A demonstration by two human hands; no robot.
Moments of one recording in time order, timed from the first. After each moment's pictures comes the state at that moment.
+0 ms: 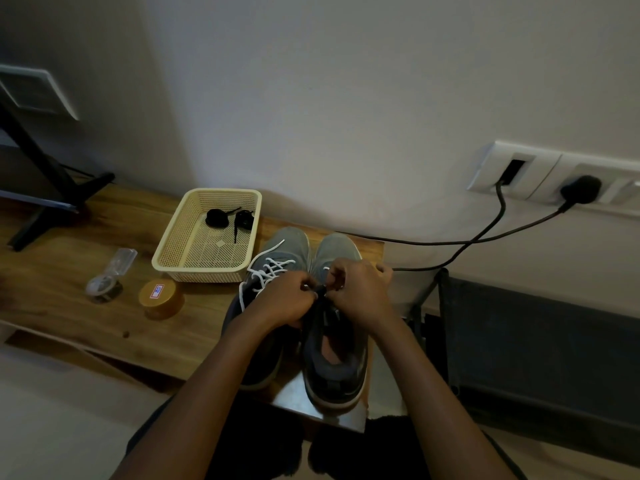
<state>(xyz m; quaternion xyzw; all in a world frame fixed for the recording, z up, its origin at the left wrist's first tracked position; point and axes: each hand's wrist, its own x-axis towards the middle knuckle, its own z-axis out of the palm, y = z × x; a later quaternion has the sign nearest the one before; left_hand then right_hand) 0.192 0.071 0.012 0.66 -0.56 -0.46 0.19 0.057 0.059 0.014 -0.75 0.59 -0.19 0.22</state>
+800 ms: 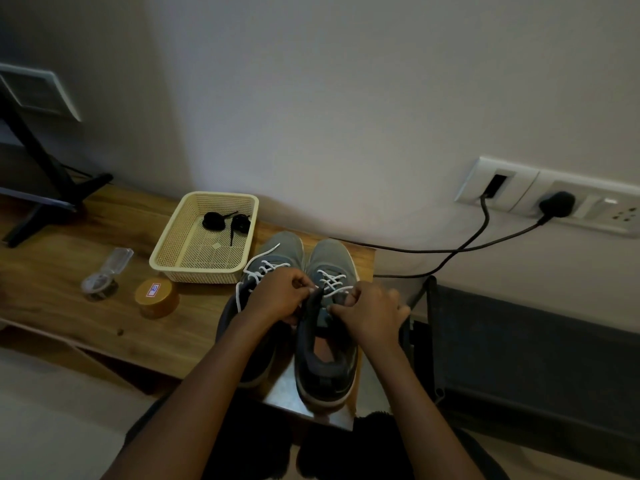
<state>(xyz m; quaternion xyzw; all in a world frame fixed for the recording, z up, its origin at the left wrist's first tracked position) 0.189 0.069 0.012 0.67 -0.57 -0.42 0.24 0.044 0.085 0.008 -0.64 0.73 -0.16 0.17</state>
